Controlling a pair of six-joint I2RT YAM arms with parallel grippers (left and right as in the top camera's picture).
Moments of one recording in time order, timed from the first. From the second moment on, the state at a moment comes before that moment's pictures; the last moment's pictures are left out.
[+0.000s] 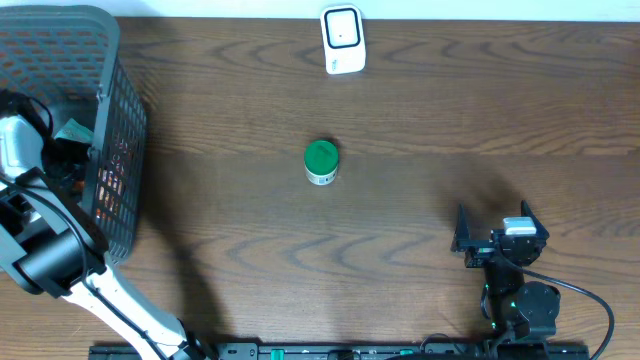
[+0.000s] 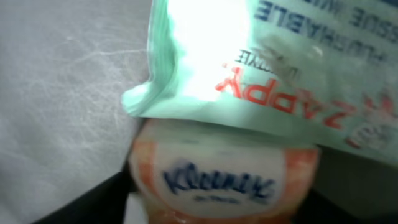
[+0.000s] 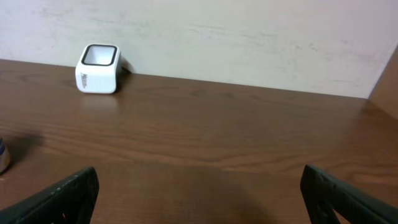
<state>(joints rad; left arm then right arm) 0.62 2.16 1.67 -1.02 -0.01 -0.69 0.03 0.02 0.01 -0.07 0.02 -0.08</state>
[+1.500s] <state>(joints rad) -0.64 1.82 1.90 -1.15 -0.22 -1.03 0.03 0.02 0.01 -0.07 0.02 -0.08</state>
